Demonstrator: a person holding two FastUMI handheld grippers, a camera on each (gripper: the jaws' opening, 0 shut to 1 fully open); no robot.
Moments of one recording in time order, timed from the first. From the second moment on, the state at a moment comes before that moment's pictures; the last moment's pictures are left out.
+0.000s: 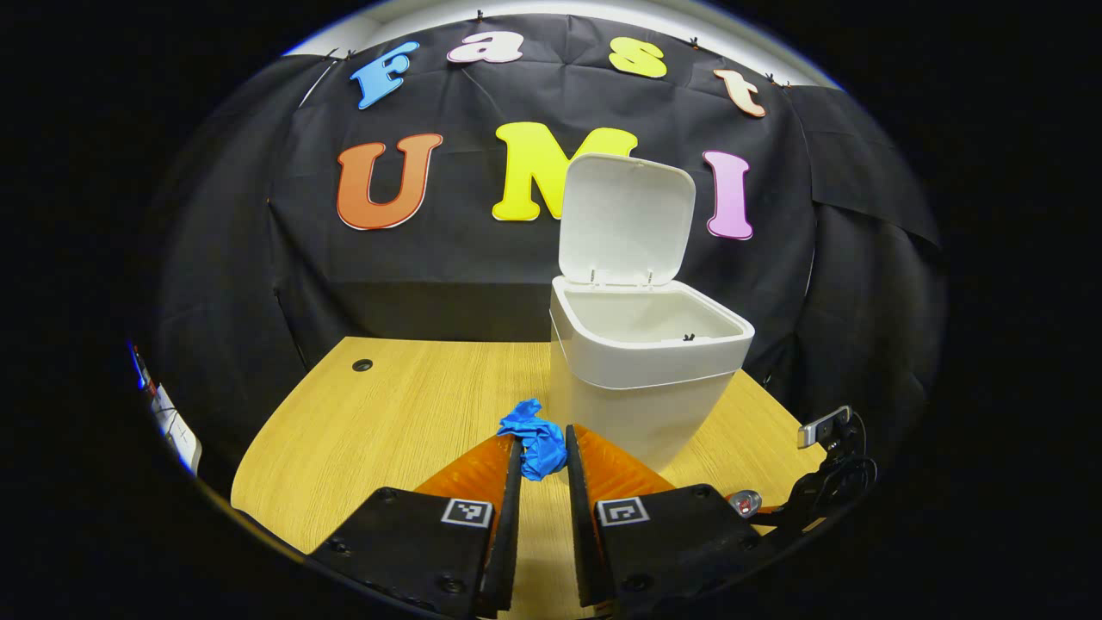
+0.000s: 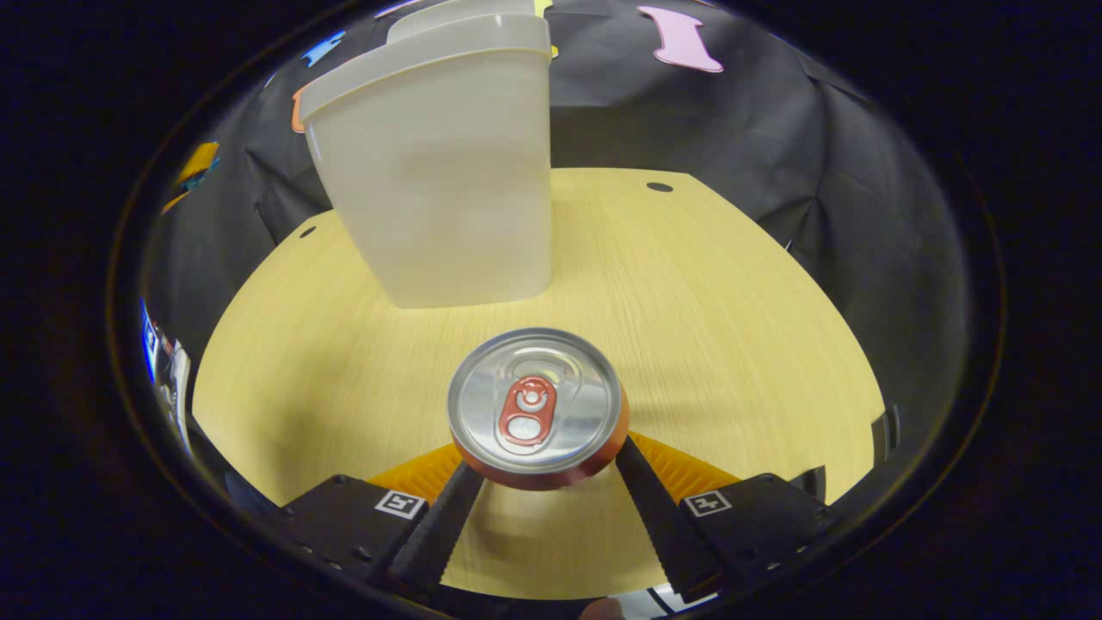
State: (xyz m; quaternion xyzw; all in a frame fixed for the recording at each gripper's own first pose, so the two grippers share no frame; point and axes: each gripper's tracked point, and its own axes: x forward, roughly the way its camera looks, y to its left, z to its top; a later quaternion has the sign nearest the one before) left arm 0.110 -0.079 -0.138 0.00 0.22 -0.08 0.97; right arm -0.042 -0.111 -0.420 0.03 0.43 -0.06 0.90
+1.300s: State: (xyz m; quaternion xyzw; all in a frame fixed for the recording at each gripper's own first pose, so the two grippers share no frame) left arm 0.237 -0.169 -0.043 -0.02 0.13 -0.12 0.98; right arm -0.014 -0.201 -0.243 0.05 0.33 -0.11 0.94
